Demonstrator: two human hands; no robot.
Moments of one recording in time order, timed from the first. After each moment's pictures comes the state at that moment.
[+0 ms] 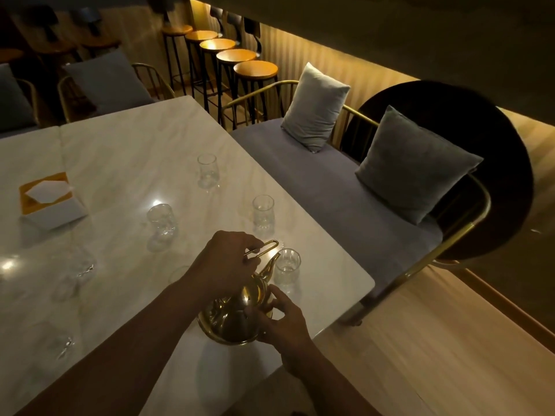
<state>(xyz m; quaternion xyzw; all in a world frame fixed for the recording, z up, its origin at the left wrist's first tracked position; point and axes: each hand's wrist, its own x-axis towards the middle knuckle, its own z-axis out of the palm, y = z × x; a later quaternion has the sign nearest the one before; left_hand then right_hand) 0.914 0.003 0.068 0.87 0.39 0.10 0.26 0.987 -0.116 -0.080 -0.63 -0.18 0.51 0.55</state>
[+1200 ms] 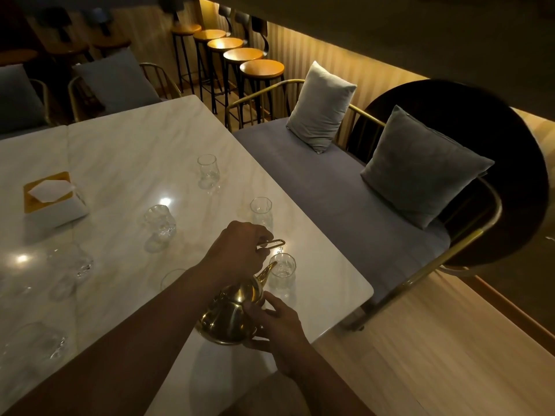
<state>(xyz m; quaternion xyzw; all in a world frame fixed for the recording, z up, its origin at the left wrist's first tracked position) 0.965 0.012 0.064 0.88 0.40 0.08 0.25 1.016 -0.115 -0.077 -0.57 -0.12 0.62 0.53</state>
